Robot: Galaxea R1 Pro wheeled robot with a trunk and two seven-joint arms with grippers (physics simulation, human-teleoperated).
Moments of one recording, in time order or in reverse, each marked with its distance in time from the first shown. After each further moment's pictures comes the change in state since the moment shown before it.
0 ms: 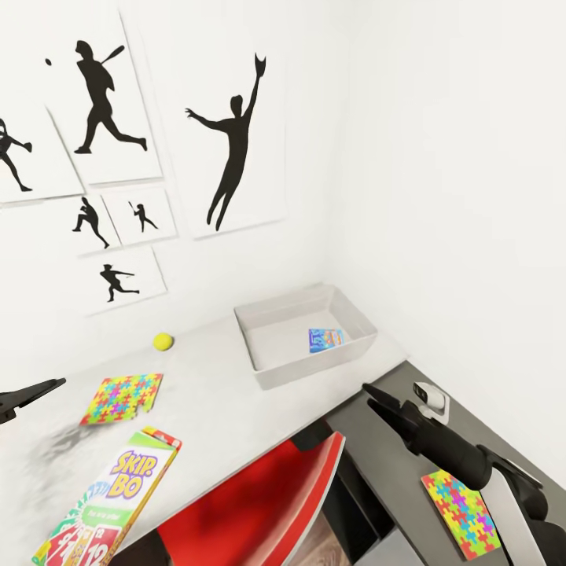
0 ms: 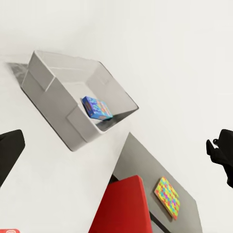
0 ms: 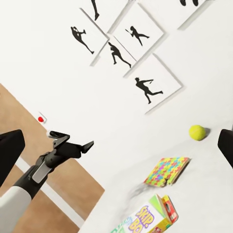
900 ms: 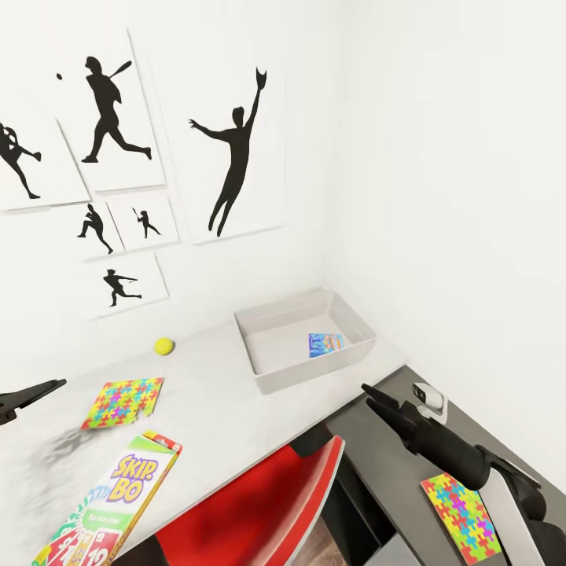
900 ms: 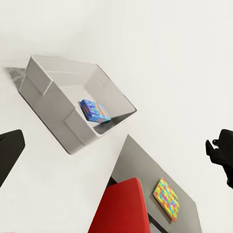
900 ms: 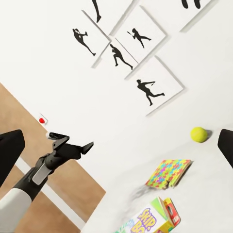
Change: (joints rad) left arm 0.000 -0.001 0.000 0.007 -0.004 0.000 0.000; right arm 0.000 0.006 -0.001 0.003 -0.001 0.014 -0.012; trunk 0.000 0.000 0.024
